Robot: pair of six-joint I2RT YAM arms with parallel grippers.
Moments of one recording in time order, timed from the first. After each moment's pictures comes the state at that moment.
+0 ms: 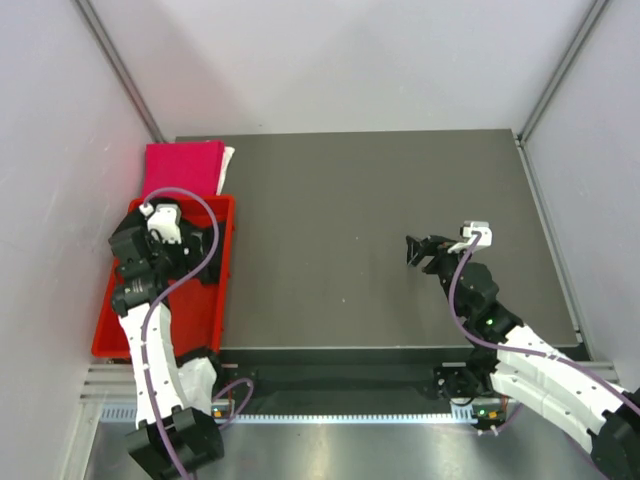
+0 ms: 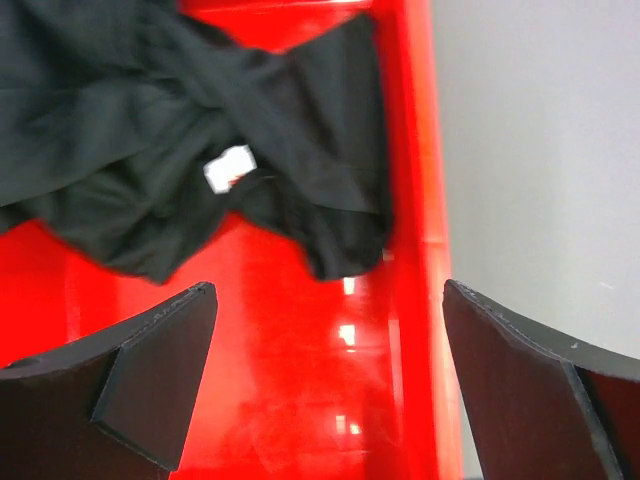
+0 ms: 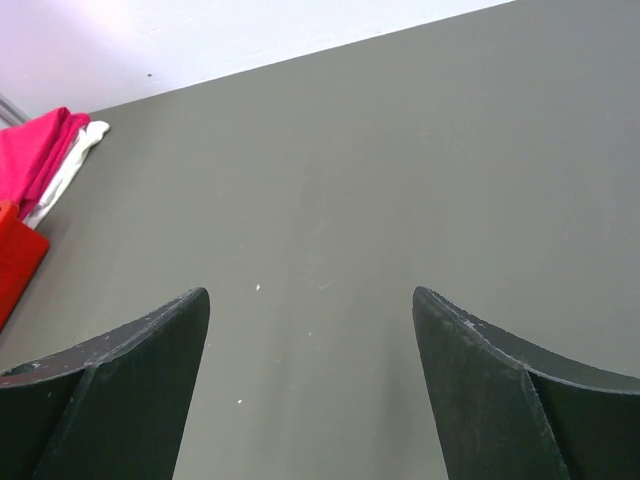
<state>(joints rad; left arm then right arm) 0.42 0.79 0.78 -0.65 0.38 0.27 0.63 0.66 0.28 0.34 0.46 0.37</state>
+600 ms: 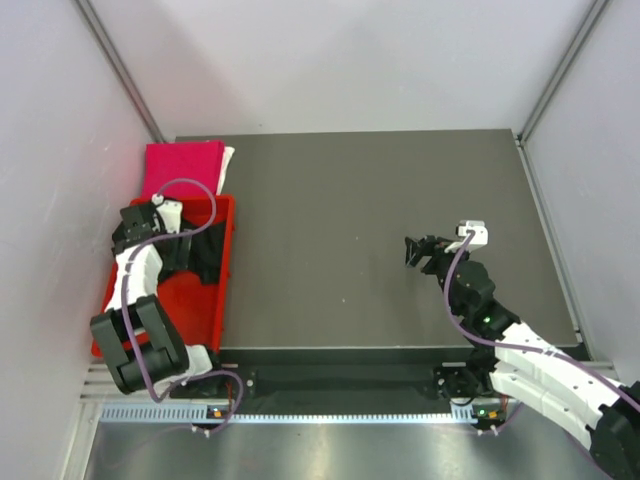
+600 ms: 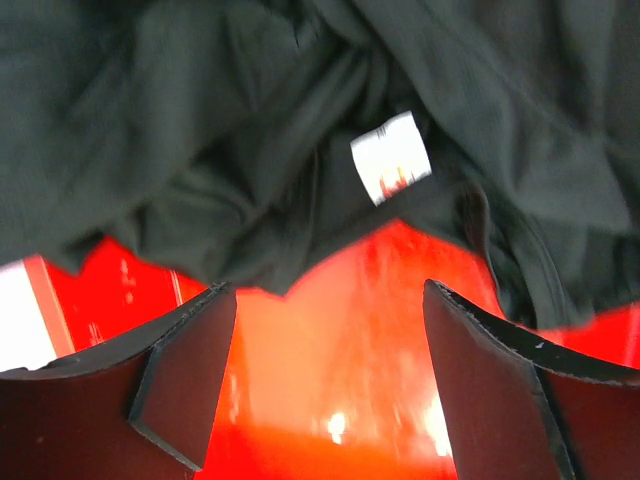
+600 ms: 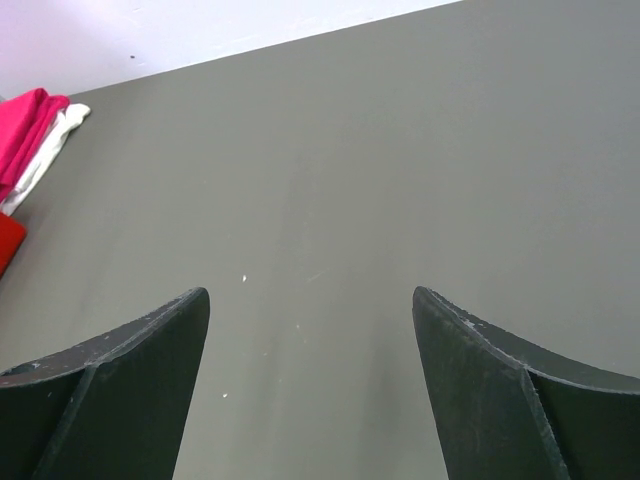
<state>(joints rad) 0.41 1.32 0.87 -0.50 0.04 0.49 0.63 0.69 0.28 0.34 0.46 0.35</state>
